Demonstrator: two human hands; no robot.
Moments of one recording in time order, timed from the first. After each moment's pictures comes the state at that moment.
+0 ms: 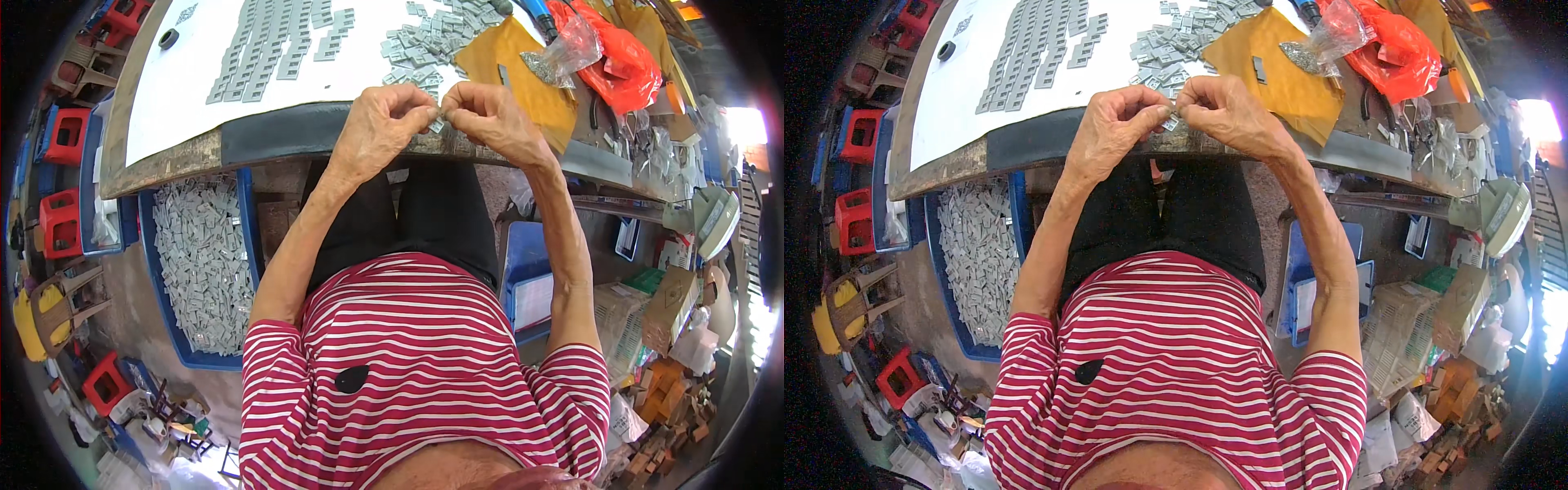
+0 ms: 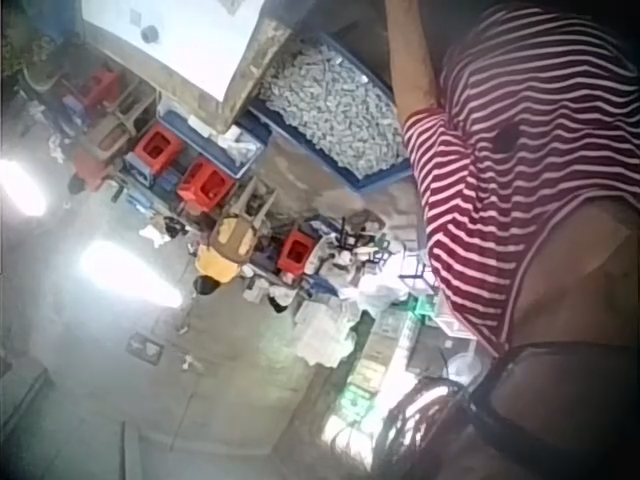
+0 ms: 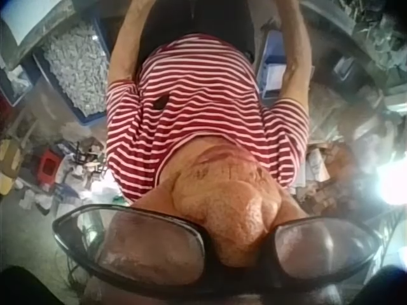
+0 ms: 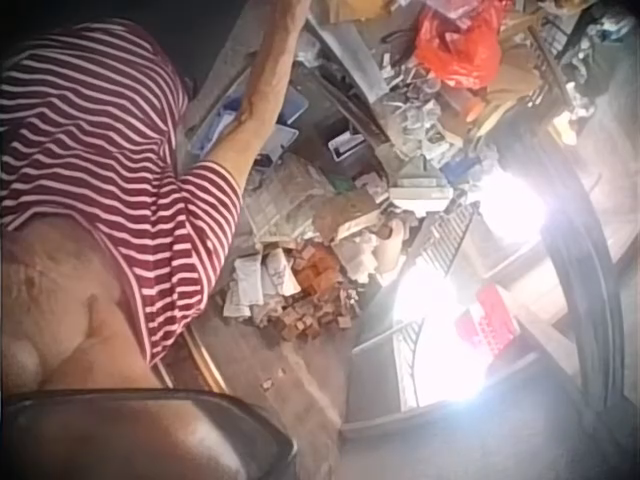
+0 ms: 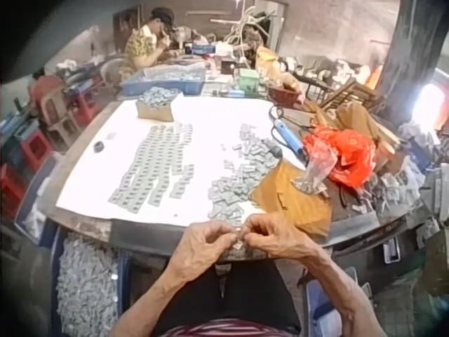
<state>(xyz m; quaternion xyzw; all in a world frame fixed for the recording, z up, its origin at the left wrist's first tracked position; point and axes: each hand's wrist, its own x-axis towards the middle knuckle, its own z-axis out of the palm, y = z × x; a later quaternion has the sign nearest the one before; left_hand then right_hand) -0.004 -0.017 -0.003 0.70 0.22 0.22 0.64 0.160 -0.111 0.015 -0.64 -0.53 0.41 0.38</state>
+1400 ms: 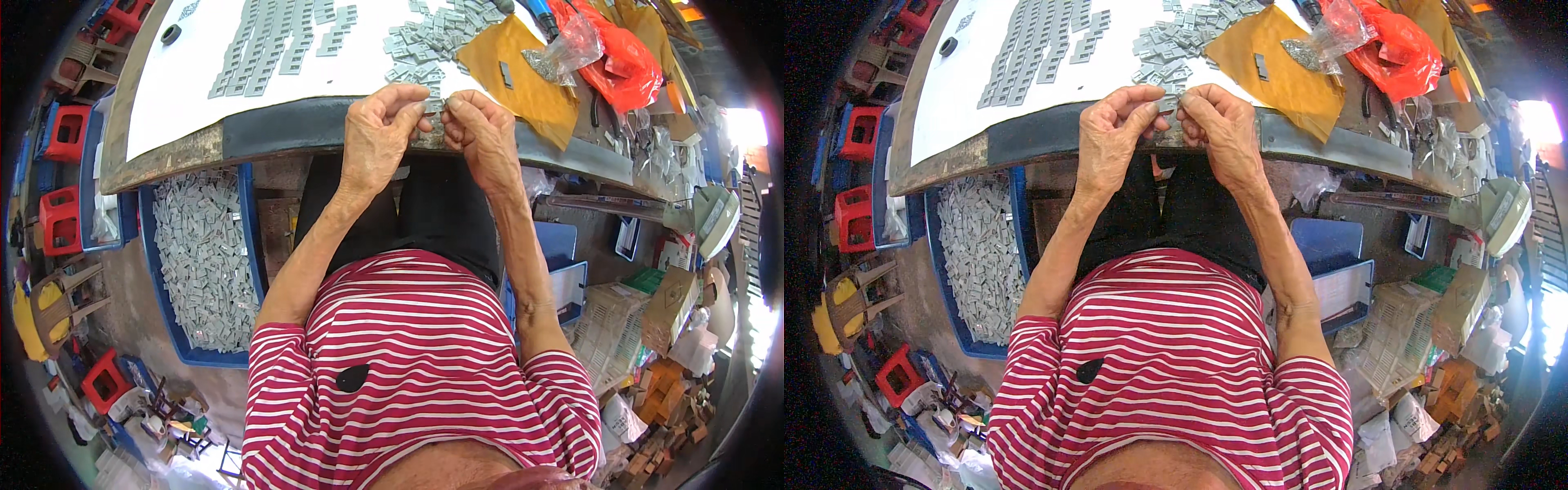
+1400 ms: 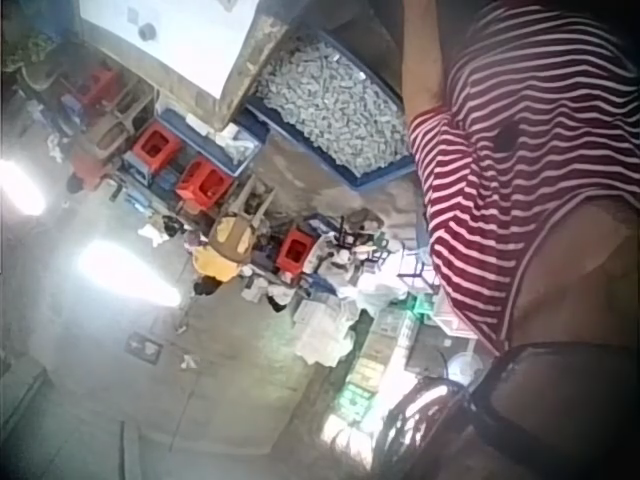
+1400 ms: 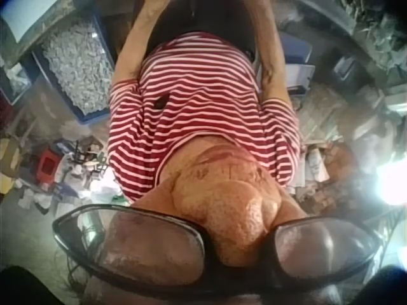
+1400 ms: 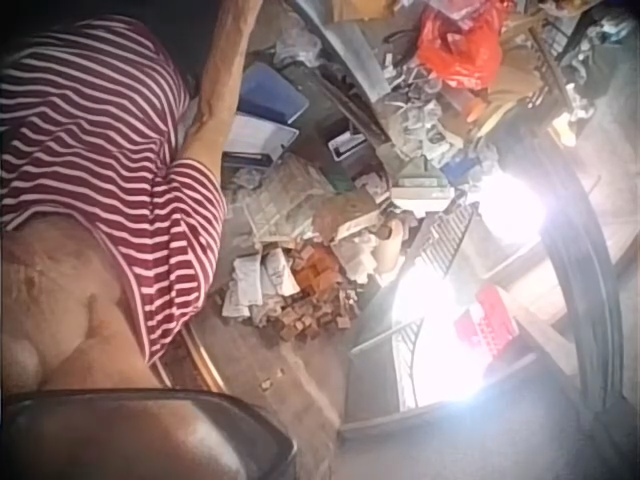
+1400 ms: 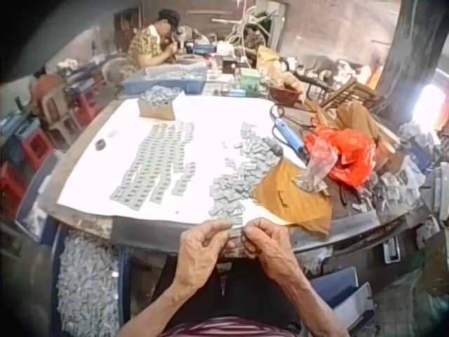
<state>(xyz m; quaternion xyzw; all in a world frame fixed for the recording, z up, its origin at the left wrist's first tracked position) -0.005 -0.039 -0.015 0.60 0.26 0.33 0.68 0.118 -0.122 -0.013 -0.51 -0.24 0.46 0.69</state>
